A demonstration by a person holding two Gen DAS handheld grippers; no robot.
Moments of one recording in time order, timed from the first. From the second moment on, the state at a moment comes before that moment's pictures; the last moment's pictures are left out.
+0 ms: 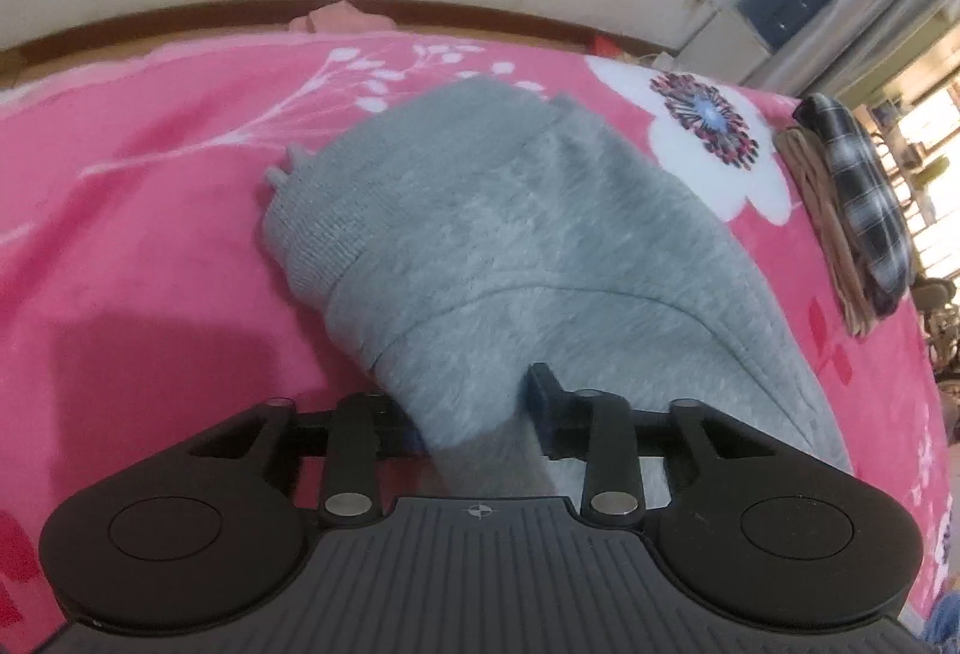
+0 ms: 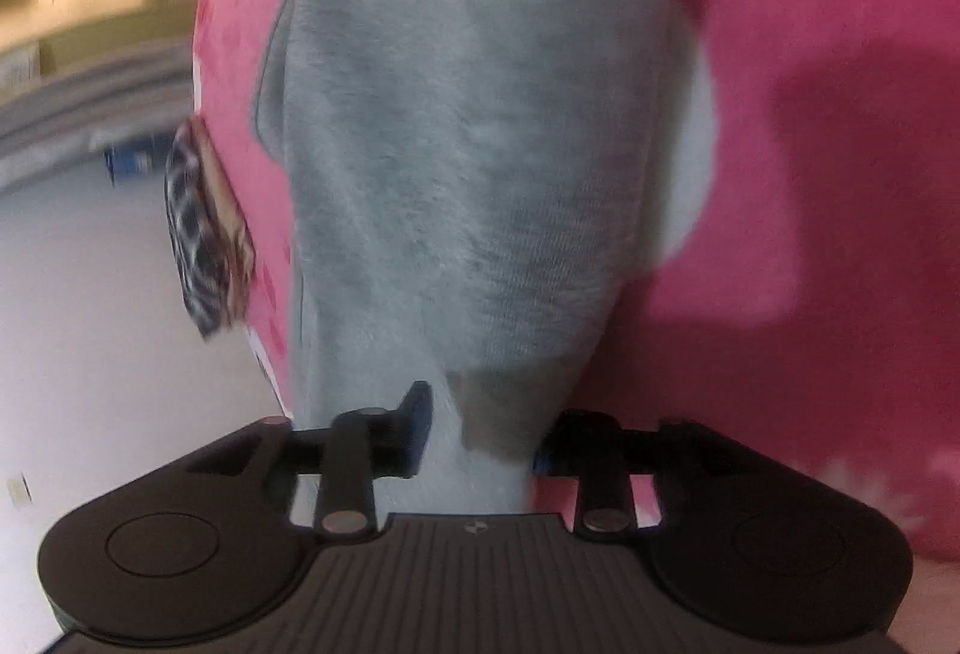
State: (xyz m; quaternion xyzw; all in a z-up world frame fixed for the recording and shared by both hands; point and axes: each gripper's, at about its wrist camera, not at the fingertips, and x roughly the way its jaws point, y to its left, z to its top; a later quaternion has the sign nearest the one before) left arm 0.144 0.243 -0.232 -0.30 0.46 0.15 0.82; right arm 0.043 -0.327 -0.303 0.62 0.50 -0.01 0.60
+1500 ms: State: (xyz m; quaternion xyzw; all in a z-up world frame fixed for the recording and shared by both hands) left arm 0.197 0.178 -0.202 0.03 0.42 0.10 0.90; right arm 0.281 0.026 -0.189 -0.13 0.31 0.48 0.81
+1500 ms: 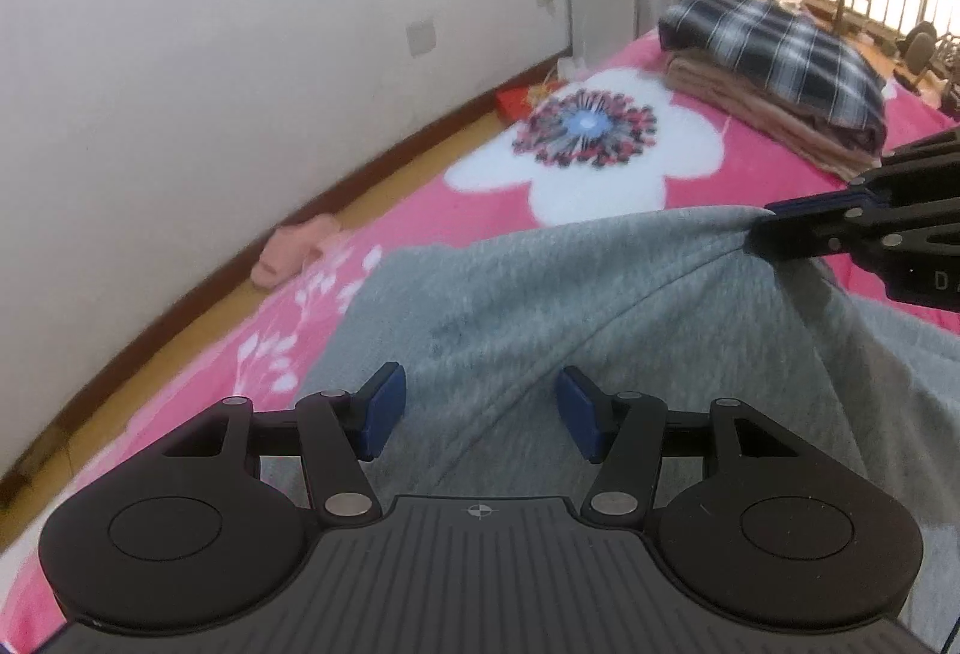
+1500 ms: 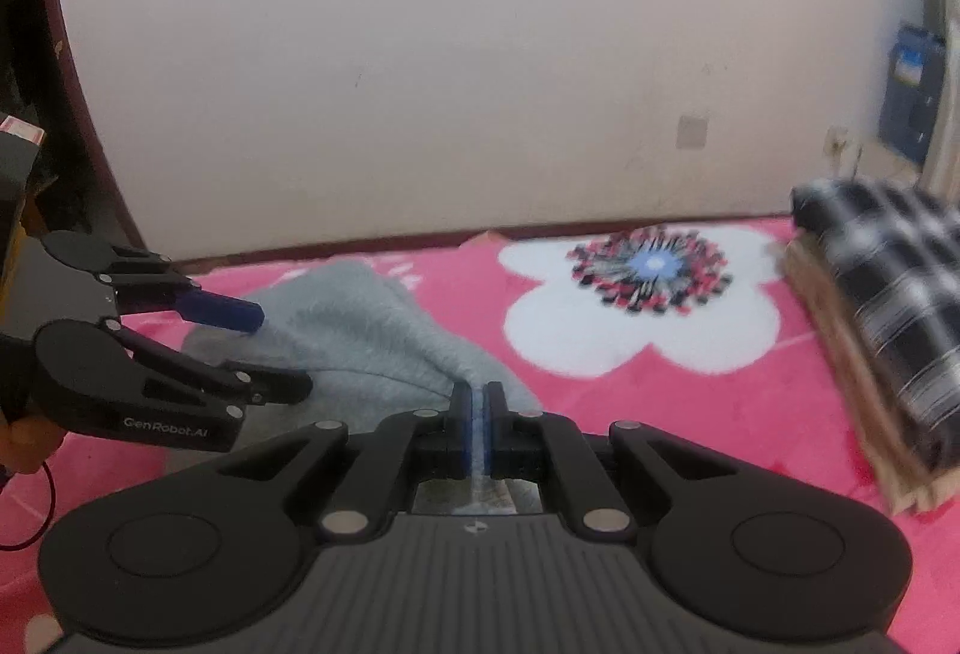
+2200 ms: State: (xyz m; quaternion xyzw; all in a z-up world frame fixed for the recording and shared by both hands) left arm 0.220 0.180 -0.238 0.08 0.45 0.12 0.88; right arm 0.252 -0.131 -0.205 -0.10 0.40 0.39 0.82
